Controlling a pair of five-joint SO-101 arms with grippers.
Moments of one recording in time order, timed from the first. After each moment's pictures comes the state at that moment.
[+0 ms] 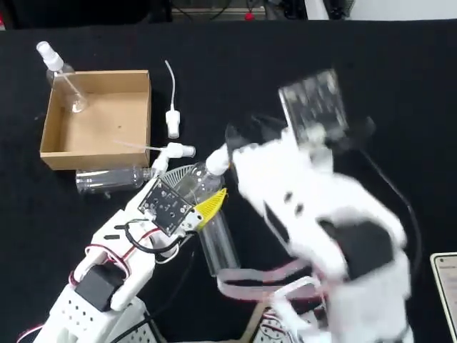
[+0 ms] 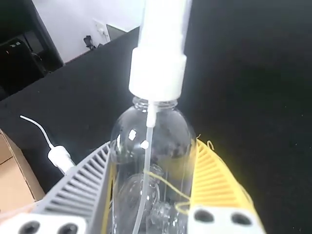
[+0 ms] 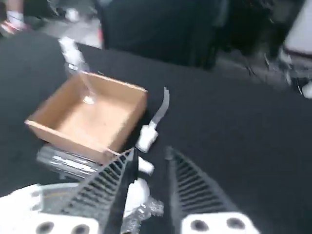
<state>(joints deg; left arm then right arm) 28.0 -93.1 79.5 35.9 -13.4 -22.8 -46.1 12.0 74.4 -1.1</state>
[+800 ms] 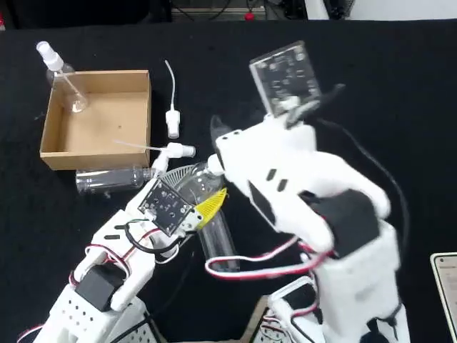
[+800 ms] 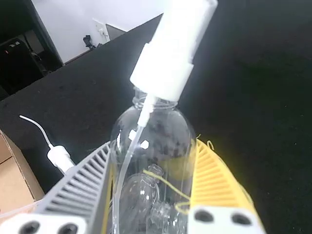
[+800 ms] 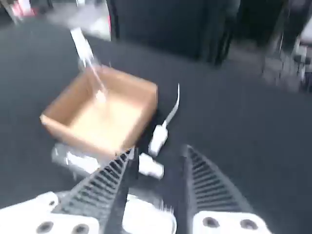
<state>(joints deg) 28.0 -93.1 79.5 35.9 -13.4 -27.3 -40.5 0.0 76.7 -1.0</state>
